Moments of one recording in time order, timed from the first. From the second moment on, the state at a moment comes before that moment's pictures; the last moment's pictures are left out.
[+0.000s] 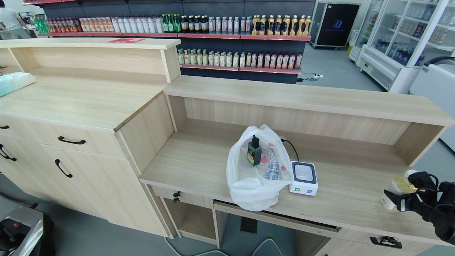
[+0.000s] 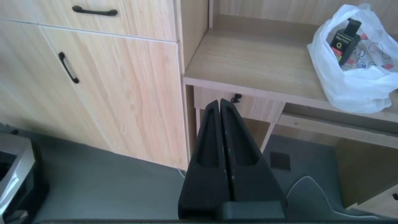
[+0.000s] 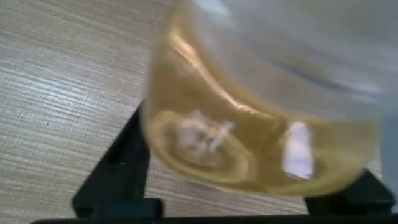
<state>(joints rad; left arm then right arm) 0.00 0.00 0.00 0.00 0.01 0.01 -0.61 2.53 -0.78 -1.37 0.46 -0.45</state>
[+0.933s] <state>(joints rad) 0.00 0.00 0.00 0.00 0.01 0.01 -0.58 2.44 -0.78 -1.36 0.47 -0.28</state>
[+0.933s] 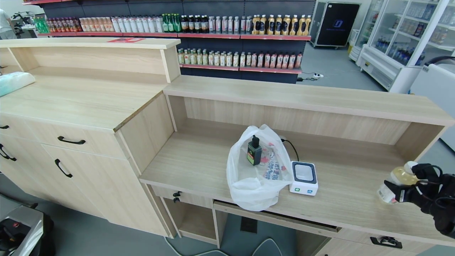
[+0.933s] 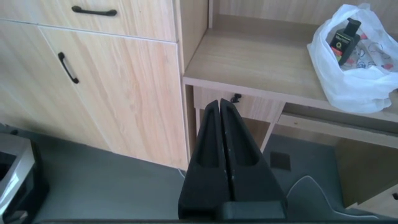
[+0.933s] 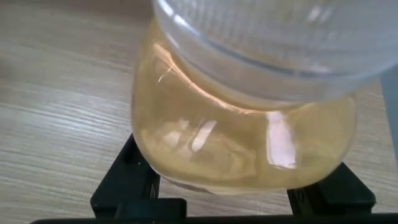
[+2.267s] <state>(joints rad) 0.00 0.00 0.00 0.00 0.01 0.01 0.17 1.21 -0.78 -0.47 1.04 0.51</state>
